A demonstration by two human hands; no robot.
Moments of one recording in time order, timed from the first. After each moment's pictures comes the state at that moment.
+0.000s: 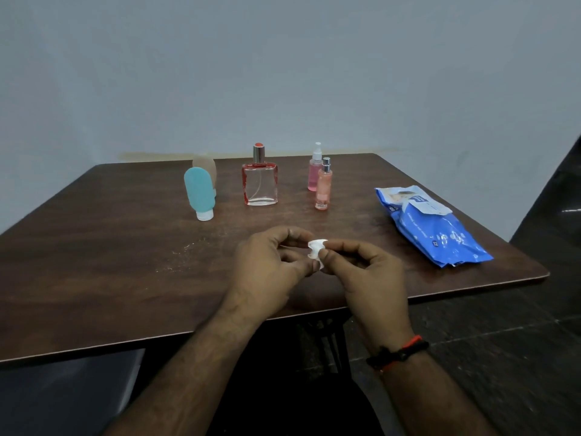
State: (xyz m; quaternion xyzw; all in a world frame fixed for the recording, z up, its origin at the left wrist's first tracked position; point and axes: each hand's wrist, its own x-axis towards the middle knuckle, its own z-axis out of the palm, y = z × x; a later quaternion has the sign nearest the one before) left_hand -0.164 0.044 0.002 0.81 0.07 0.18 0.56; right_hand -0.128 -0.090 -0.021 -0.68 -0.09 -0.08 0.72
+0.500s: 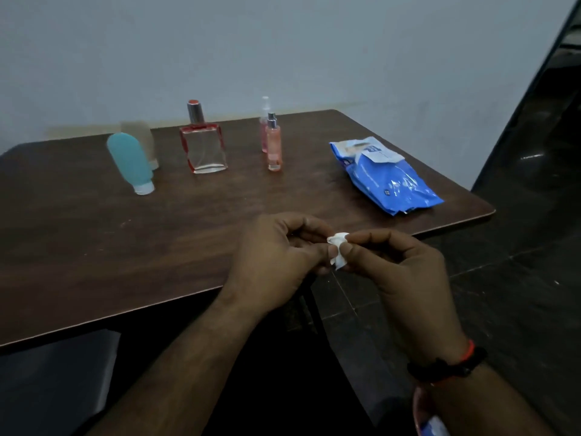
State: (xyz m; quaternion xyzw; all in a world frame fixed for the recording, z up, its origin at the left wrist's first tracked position) left_hand -0.160 -0.030 -0.017 0.74 -0.02 0.06 0.67; right_hand -0.156 -0.185 -0.040 -0.66 -0.06 -0.08 0.74
